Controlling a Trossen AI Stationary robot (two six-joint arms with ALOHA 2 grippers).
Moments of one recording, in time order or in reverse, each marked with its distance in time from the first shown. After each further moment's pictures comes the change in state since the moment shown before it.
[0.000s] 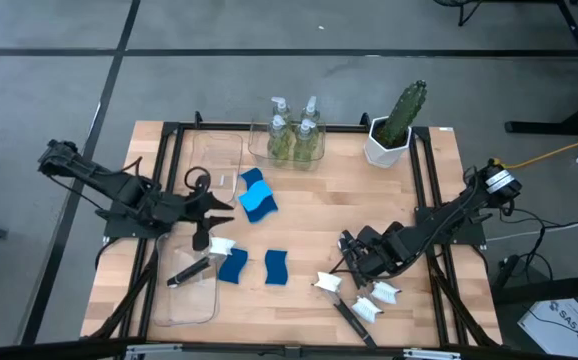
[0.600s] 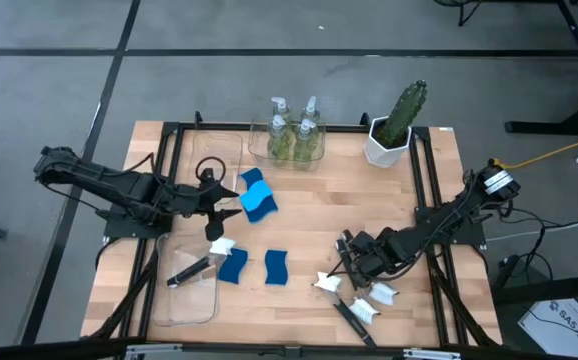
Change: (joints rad) left arm 0.156 0.073 0.000 0.014 0.042 -0.026; right arm 0.002 0.011 -0.127 0.278 -0.012 -0.053
